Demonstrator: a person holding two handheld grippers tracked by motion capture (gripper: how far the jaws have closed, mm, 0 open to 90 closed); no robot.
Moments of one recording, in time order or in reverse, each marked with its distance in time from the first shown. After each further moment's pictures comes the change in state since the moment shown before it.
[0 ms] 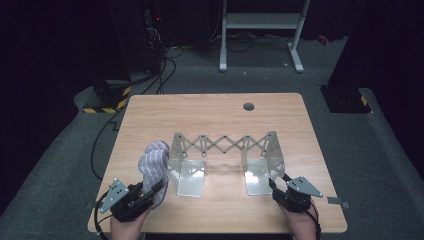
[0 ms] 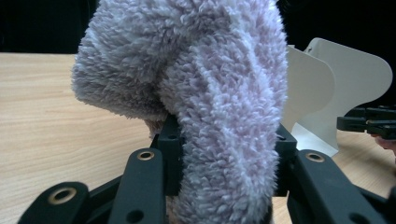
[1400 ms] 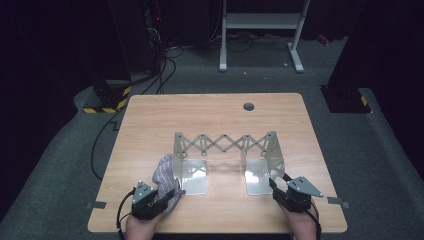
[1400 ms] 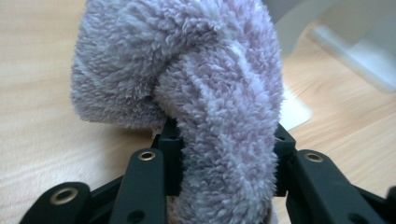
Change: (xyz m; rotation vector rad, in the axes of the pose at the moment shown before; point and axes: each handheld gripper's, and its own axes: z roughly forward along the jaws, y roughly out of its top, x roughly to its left) left arm 0.007 -0.052 0.044 0.247 0.067 -0.039; right arm 0.000 0.000 0.000 0.000 0.000 0.003
